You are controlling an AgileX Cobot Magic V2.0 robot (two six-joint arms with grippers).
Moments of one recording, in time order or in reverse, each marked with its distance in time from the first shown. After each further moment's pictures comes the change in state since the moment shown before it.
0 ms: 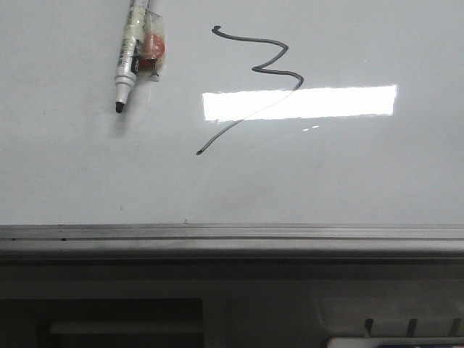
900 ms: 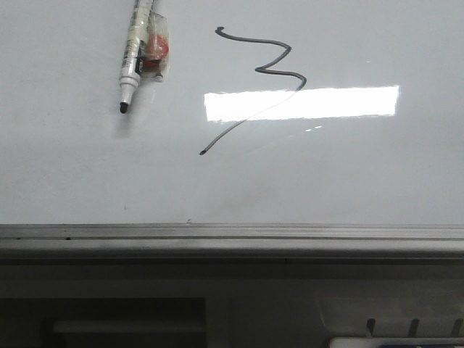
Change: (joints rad) left arm 0.283 -0.159 0.378 0.569 -0.233 -0.139; right arm 0.000 0.000 0.000 0.000 0.000 0.000
